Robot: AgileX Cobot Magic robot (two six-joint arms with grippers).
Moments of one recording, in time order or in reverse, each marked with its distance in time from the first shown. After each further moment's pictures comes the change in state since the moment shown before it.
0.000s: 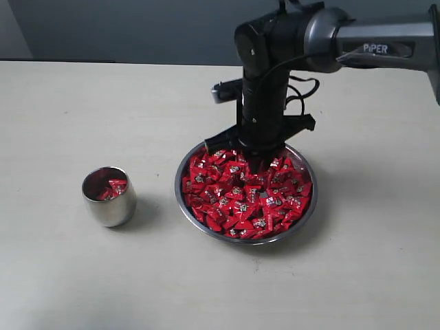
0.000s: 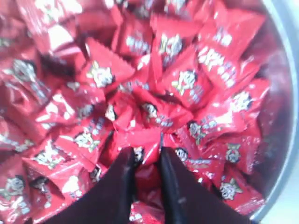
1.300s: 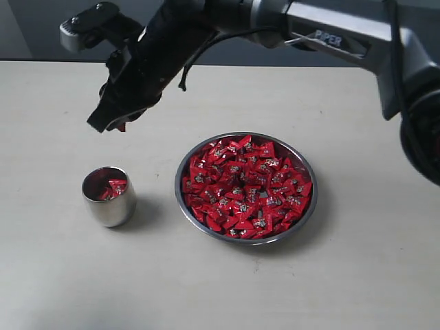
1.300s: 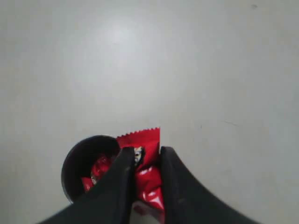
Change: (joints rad) left arm 0.000 0.000 0.000 0.000 0.000 0.000; right arm 0.147 0.075 -0.360 0.560 -0.205 -0.989
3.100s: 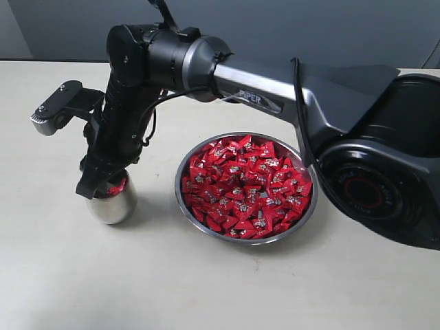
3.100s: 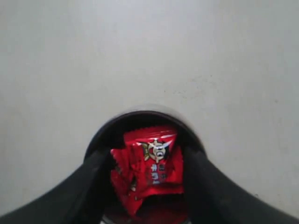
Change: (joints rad) left arm 0.000 0.000 0.000 0.000 0.000 0.000; right arm 0.124 0.167 -0.116 -0.188 0.119 0.096
